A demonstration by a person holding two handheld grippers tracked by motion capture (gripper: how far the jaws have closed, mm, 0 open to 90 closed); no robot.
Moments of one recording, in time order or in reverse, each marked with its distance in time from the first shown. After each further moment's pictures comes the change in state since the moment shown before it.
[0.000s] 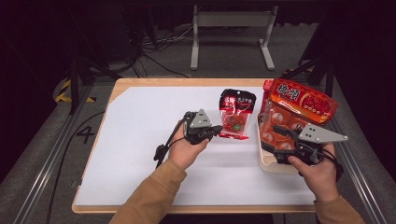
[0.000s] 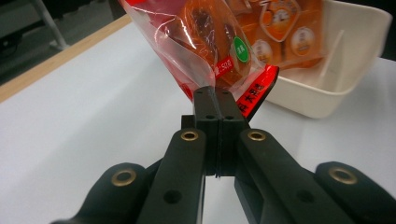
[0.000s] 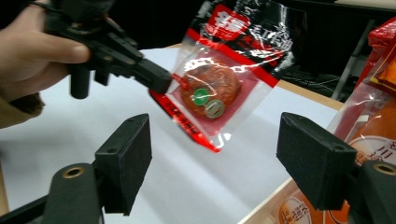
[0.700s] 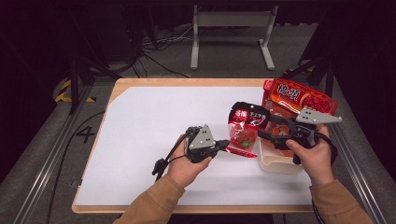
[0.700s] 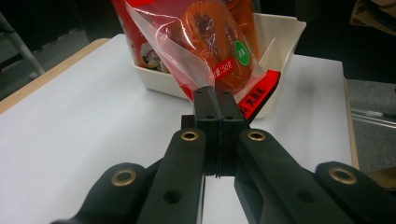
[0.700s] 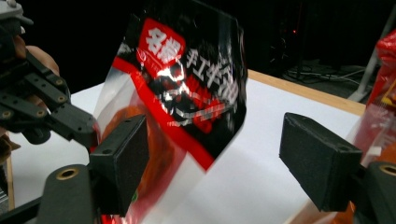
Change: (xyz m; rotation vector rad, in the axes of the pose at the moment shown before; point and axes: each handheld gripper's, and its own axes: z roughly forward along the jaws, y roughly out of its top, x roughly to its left) left arm -0.048 -0.003 -0.019 -0.066 -0.086 0.100; right arm -0.027 0.018 0.023 -0.014 0.071 0.095
